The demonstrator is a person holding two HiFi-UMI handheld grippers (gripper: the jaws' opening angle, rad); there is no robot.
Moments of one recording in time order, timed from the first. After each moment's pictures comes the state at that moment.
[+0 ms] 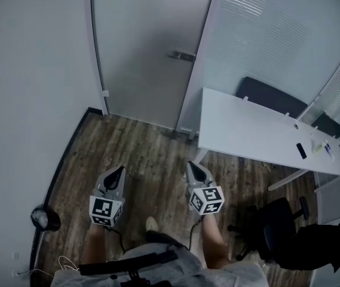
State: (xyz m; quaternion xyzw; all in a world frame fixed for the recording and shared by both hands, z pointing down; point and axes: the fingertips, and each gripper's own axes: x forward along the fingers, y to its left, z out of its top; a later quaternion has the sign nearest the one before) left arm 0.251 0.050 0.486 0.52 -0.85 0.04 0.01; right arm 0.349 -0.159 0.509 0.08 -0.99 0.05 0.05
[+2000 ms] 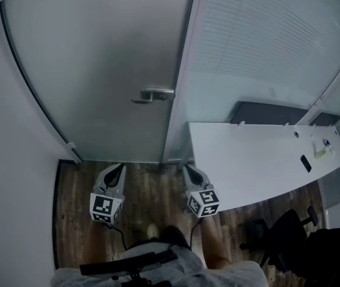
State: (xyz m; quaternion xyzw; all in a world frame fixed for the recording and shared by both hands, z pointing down) left arm -0.117 -0.297 0.479 0.64 -0.77 0.06 -0.01; right arm 0.036 -0.447 0.518 0.19 -0.98 0.08 0.06
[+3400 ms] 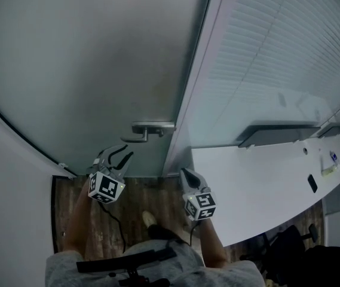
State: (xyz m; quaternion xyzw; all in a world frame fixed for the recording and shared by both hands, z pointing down) left arm -0.273 -0.537 0.509 0.70 -0.65 0.28 -0.10; right arm -0.101 -0.614 0.562 0.20 -0.97 0.09 0.10
